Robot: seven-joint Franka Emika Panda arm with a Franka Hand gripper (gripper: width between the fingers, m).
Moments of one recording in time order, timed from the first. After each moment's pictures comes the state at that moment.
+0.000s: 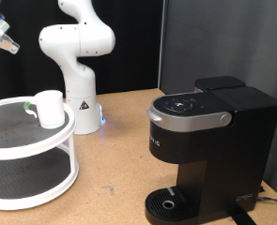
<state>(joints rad) -0.07 -0.45 -0.82 -2.31 0.39 1.45 -1.44</state>
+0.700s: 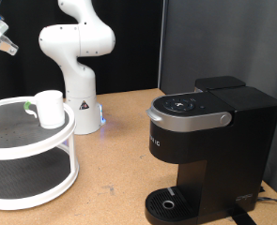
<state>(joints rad) -0.07 -0.44 -0.83 -2.31 0.39 1.46 -1.44</state>
